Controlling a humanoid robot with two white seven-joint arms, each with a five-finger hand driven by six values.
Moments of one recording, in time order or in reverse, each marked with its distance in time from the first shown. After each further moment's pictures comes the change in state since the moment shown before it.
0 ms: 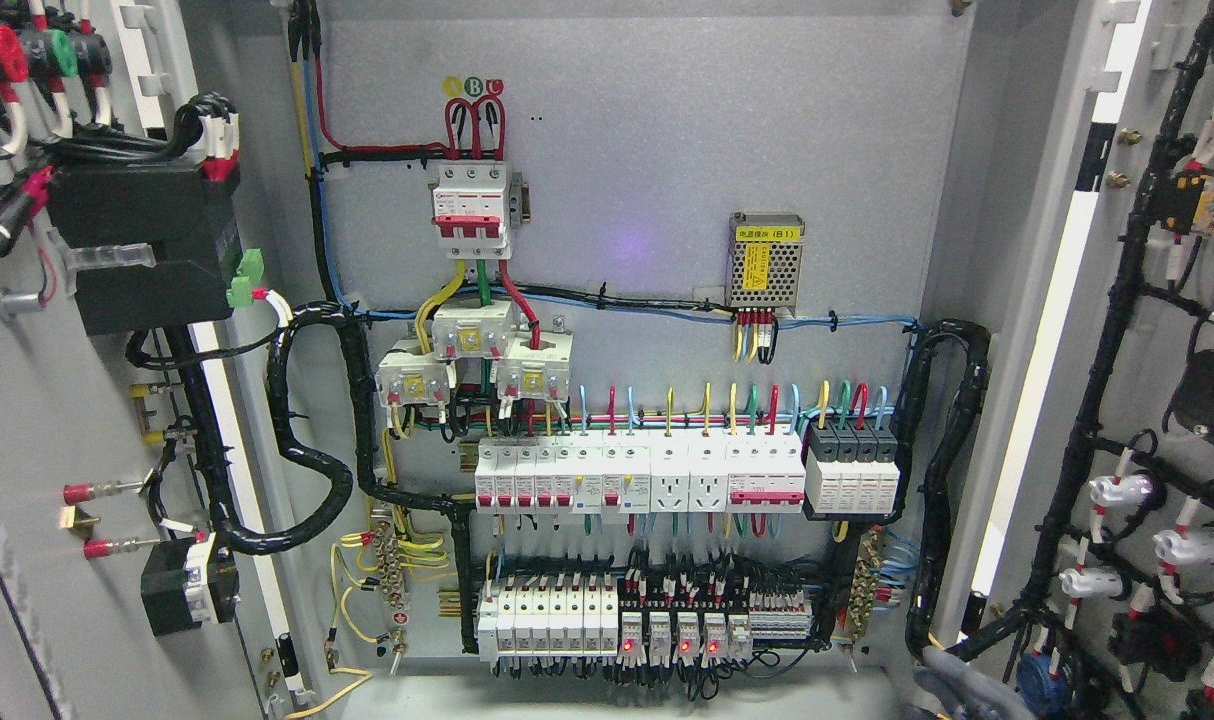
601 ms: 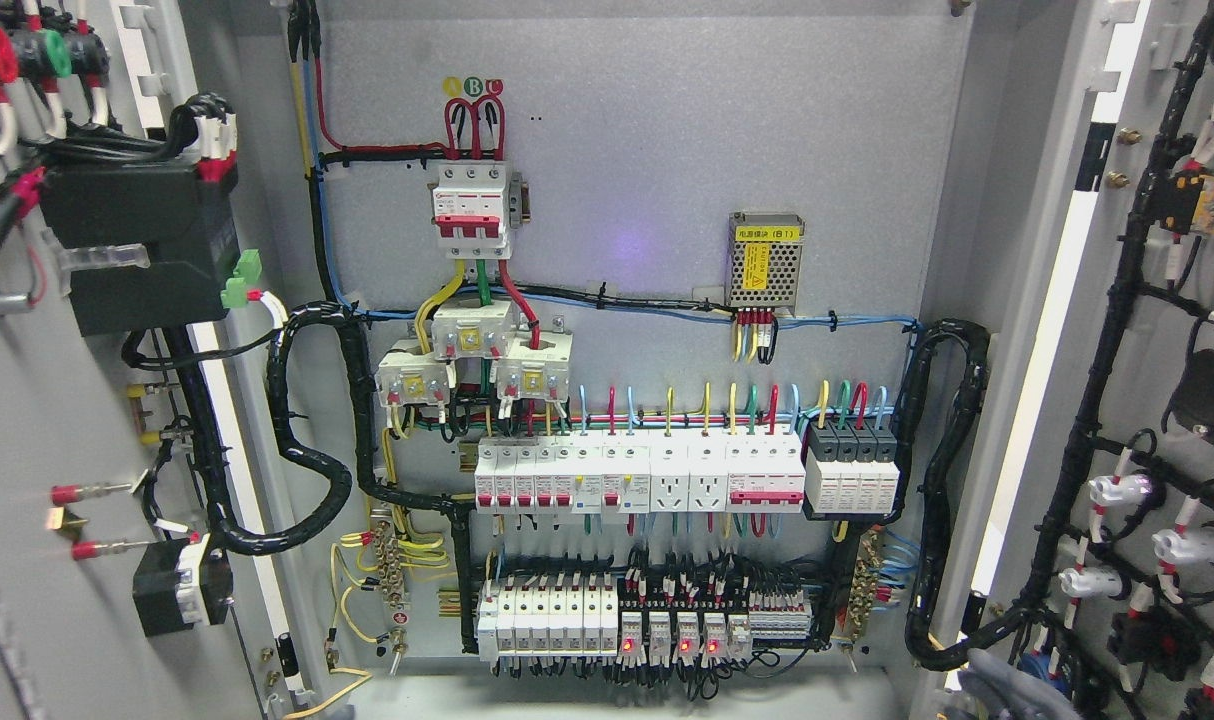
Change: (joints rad) left arm -0.010 0.055 0.106 -0.005 0.170 -0.018 0.003; right arm 0.046 -0.042 -0.063 0.012 -0.072 -0.002 0.004
